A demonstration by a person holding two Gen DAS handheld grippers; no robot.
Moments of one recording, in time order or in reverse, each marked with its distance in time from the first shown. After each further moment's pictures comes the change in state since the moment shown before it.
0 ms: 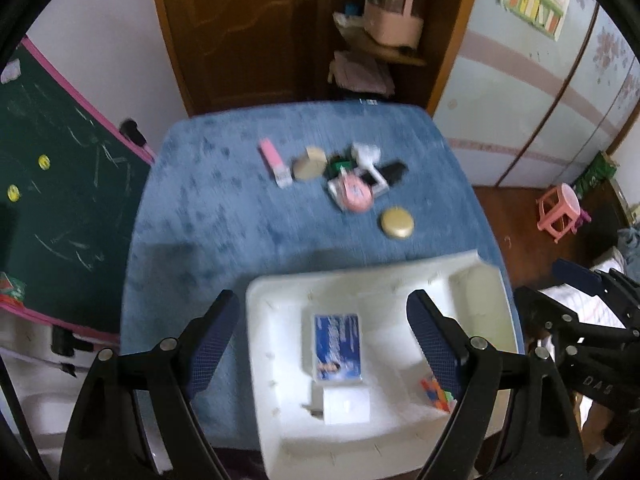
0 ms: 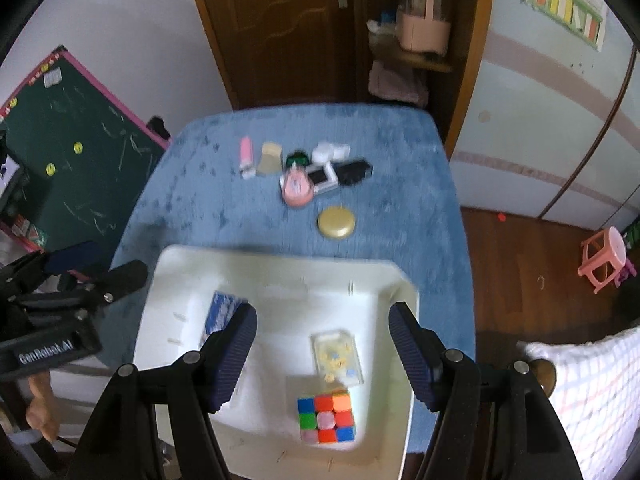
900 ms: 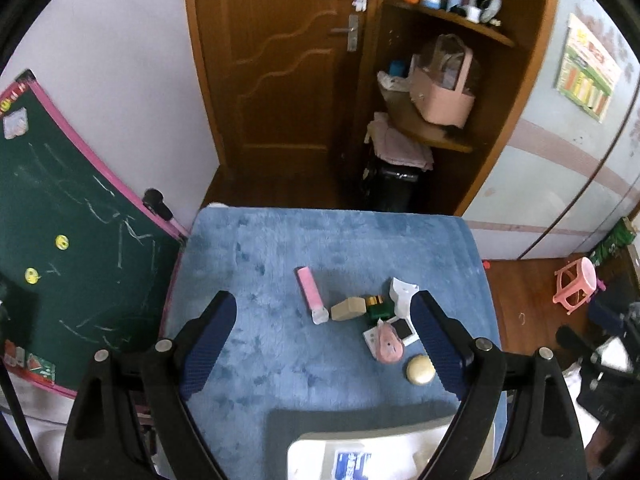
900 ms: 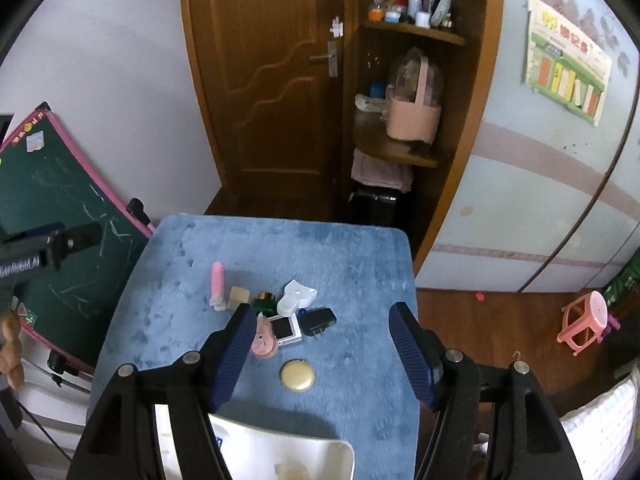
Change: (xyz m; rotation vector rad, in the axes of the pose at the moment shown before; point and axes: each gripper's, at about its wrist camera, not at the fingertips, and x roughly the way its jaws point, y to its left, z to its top) left arm 0.011 0.049 0.174 -0.118 -0.100 0.062; right arm -0.015 -0.032 0.172 -0.039 -0.172 -0.063
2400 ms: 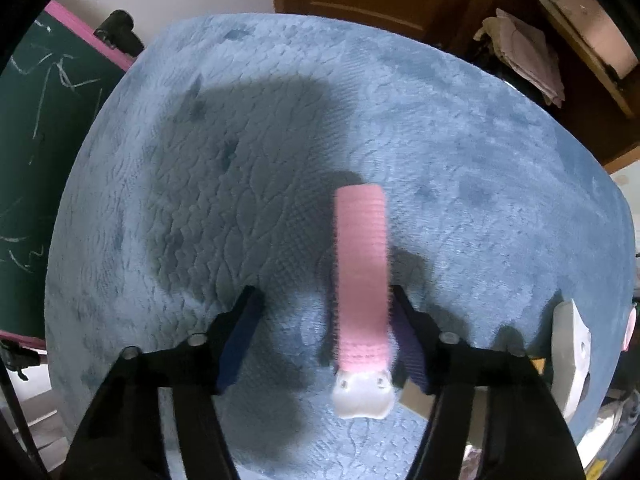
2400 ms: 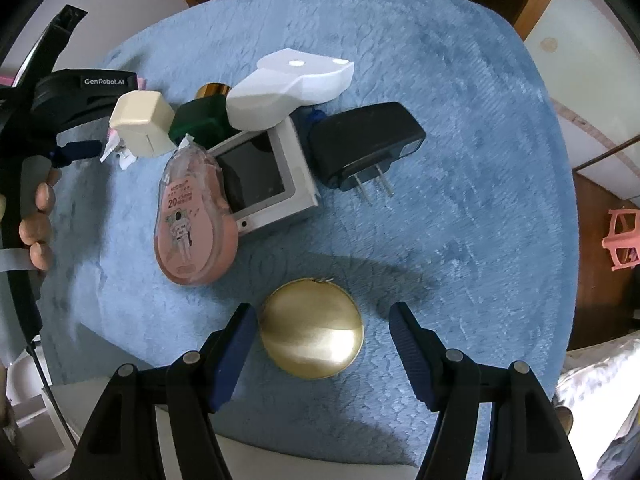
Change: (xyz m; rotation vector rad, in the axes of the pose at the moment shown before) left arm 0.312 0.025 -0.055 -0.263 0.411 0.185; right arm 0.271 0.028 -0.115 0.046 0.610 0.074
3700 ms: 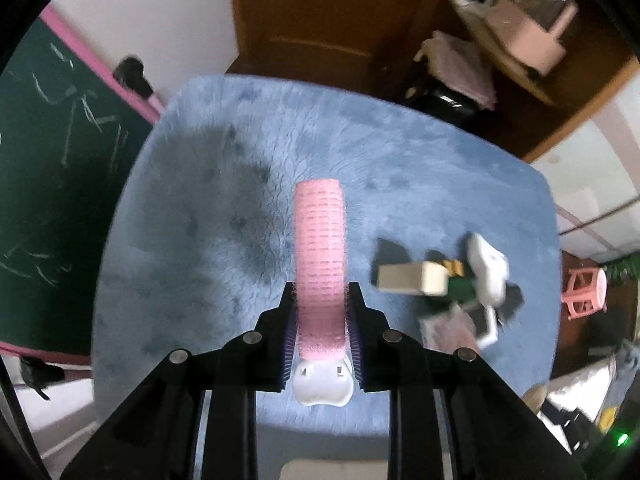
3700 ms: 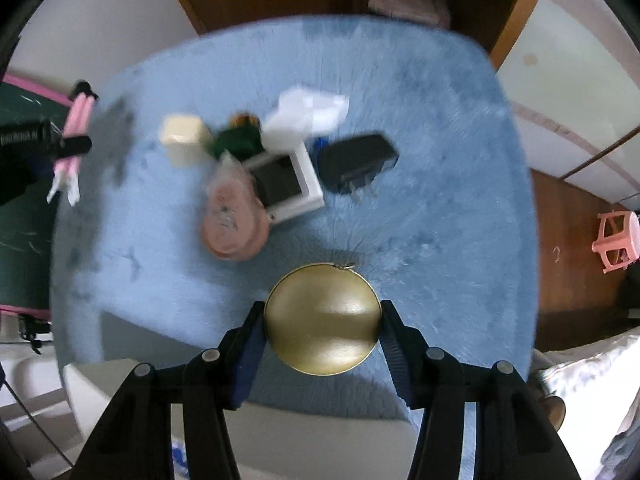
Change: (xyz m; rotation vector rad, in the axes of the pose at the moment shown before) left arm -0.131 0.048 -0.041 0.126 -0.101 -0.155; right arm -0.050 0.024 -0.036 0.003 -0.104 -0.015
